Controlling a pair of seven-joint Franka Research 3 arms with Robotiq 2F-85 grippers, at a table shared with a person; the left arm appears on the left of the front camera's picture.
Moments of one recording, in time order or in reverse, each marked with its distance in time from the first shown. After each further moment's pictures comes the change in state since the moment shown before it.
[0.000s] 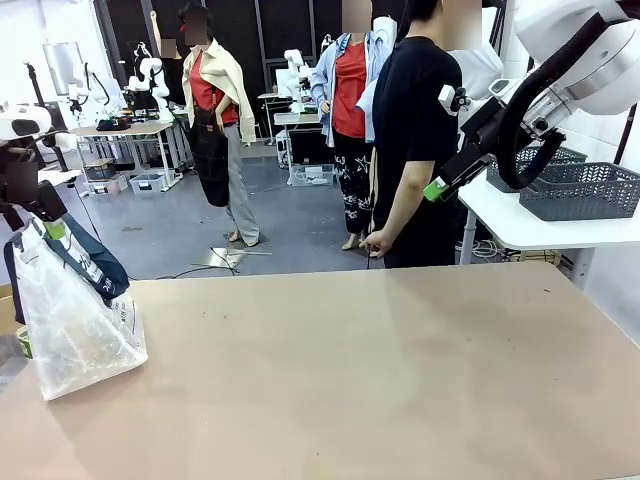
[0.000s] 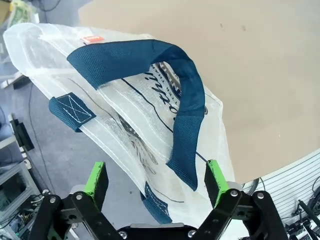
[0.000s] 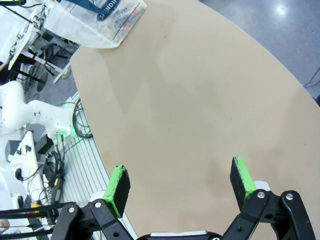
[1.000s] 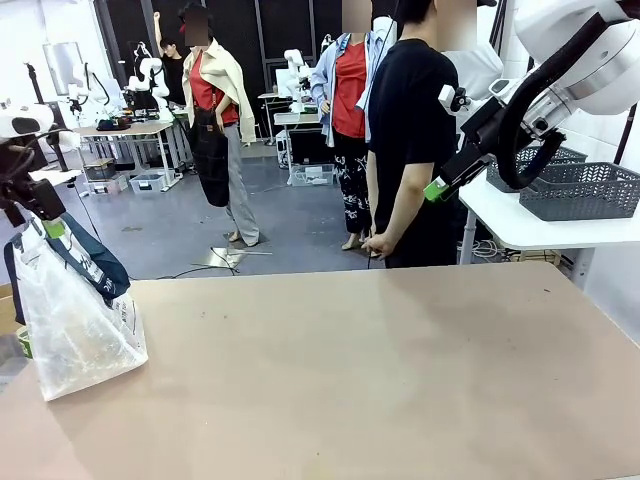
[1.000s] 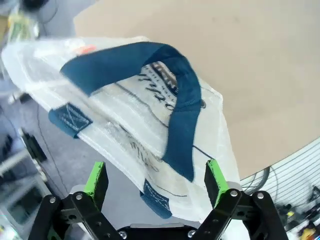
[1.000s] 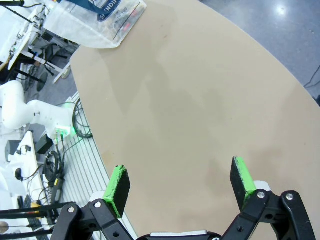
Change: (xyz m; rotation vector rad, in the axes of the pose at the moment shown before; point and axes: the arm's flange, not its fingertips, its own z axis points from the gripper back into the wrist) left arm 0.003 -0.012 0.014 0.017 -0.010 -0.161; right arm 0.000 0.000 0.000 0.000 0.000 0.000
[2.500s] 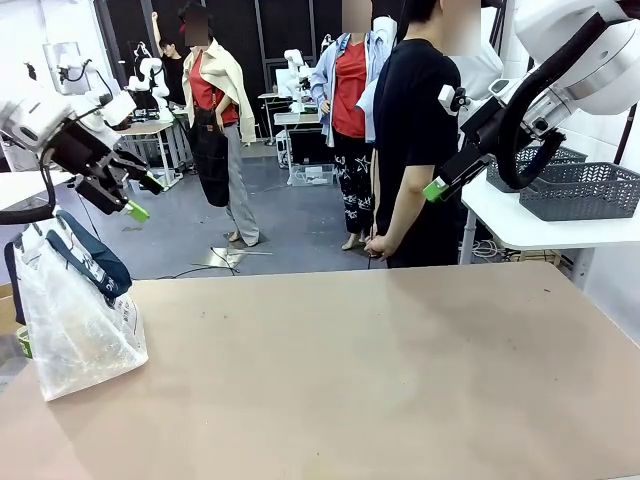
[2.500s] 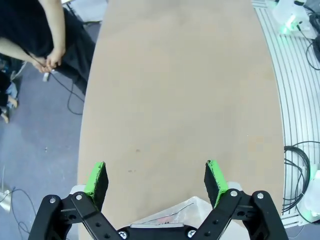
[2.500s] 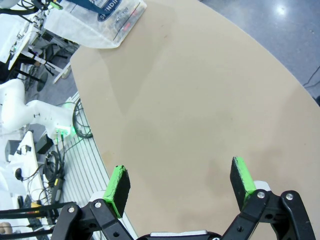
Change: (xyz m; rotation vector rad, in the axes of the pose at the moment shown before) left arm 0.060 -0.069 -0.015 -0.354 -0.634 -0.992; right arm 0.000 0.000 0.000 0.000 0.000 0.000
